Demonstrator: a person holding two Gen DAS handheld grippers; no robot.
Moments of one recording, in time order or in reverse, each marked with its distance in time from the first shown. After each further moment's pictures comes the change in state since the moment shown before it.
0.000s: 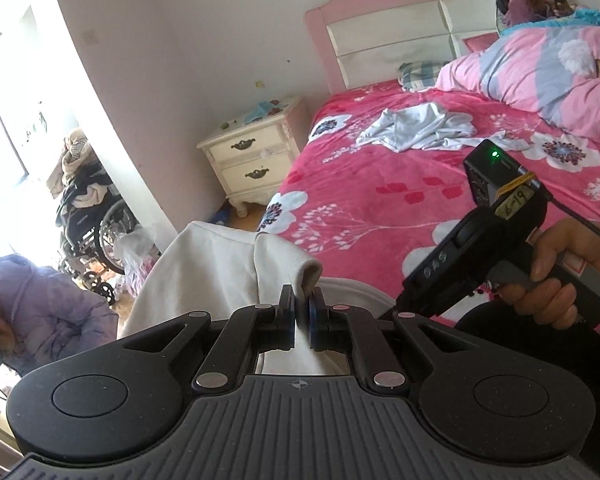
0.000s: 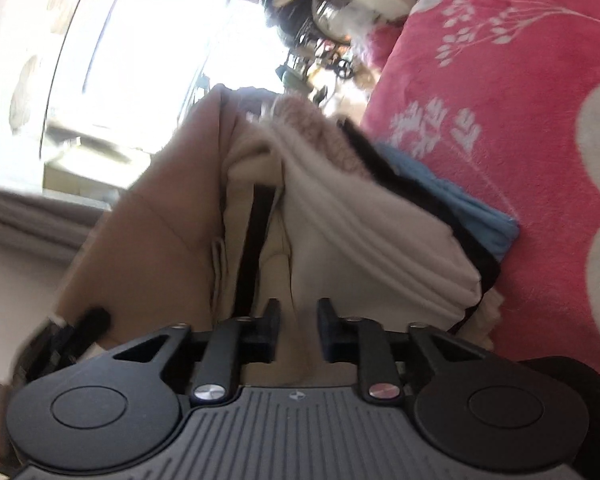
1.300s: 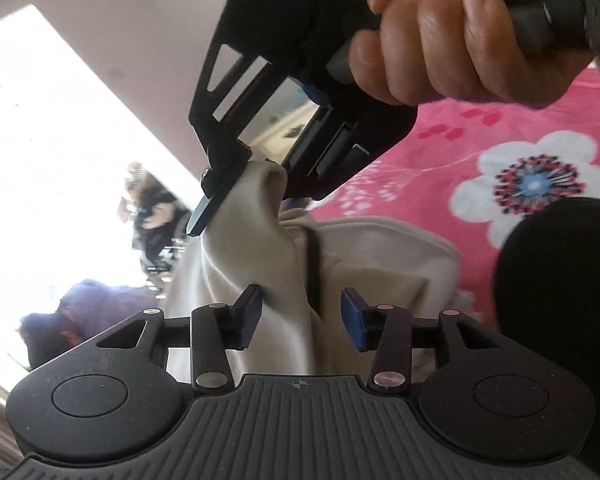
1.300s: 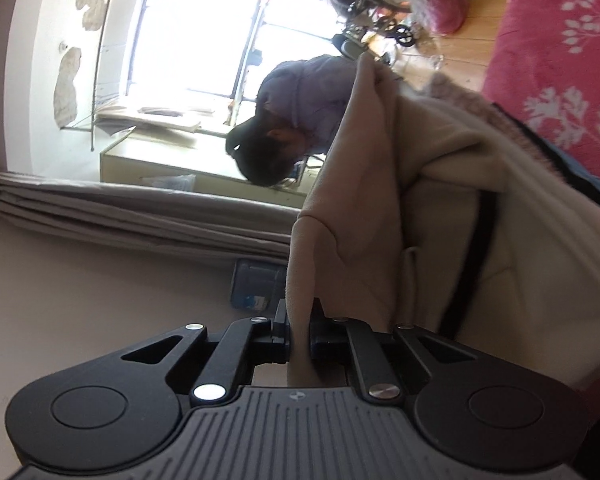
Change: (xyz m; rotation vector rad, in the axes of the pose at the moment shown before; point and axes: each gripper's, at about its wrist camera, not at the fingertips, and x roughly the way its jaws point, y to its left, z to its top) left arm 0.022 -0.072 -0.049 0.199 0.048 0.335; right arm 0.043 0.109 0.026 0.020 0.148 0.185
